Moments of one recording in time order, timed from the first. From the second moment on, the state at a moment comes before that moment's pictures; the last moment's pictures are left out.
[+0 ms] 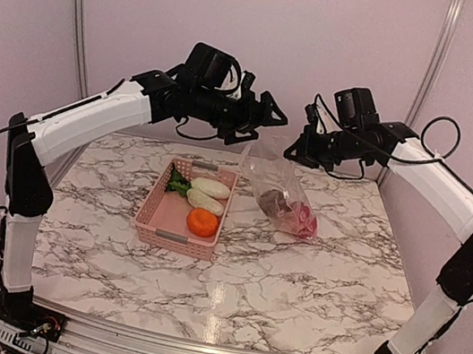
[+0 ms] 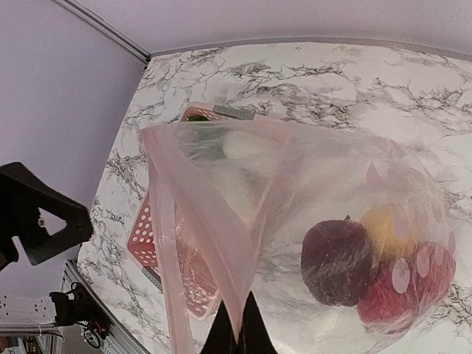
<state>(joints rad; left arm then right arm) -0.79 2.07 2.18 -0.53 0.29 -0.82 0.53 1.69 1.72 -0.71 -0.31 0.49</state>
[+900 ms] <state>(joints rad) -0.76 2.01 1.88 -0.61 0.18 -0.77 0.53 1.75 1.77 -0.73 -0.36 0.46</state>
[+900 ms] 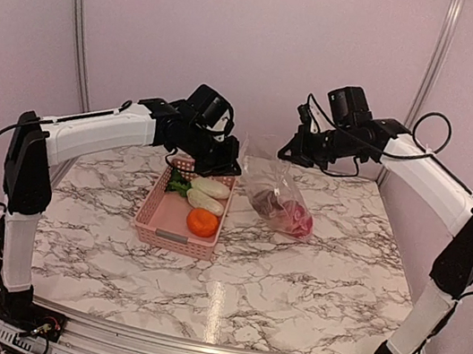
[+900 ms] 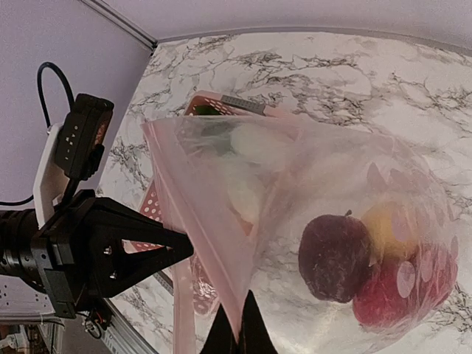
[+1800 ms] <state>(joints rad) -0.79 2.17 2.22 -0.44 0.42 -0.98 0.41 1.73 2.03 -1.03 -0.15 0.34</state>
